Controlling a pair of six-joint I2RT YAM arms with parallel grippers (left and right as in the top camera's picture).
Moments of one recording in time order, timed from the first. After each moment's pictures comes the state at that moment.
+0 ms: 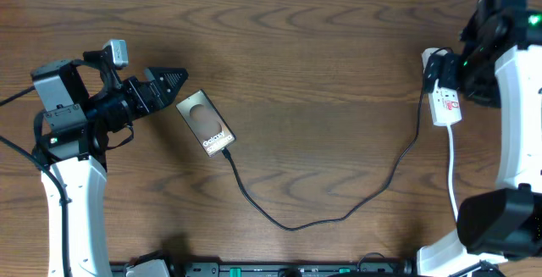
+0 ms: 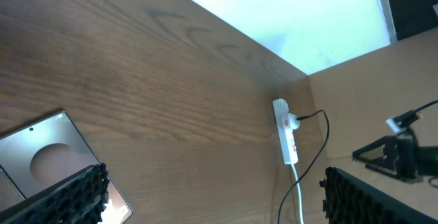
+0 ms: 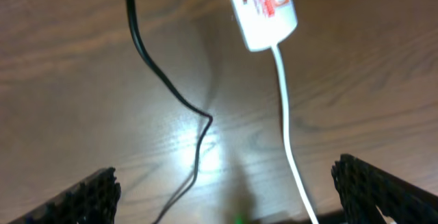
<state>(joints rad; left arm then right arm) 0.31 1.24 1.02 -0.49 0.93 -0.35 -0.13 1.76 1.83 -1.49 0.05 0.17</state>
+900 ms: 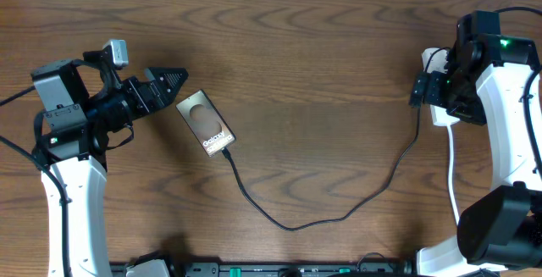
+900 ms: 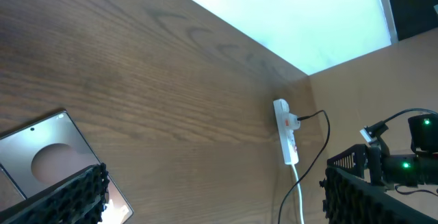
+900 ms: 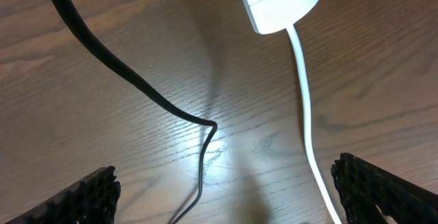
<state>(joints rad) 0.31 1.24 1.02 -0.49 0.92 -0.35 -0.12 1.72 1.57 -1.31 0.06 0.25</state>
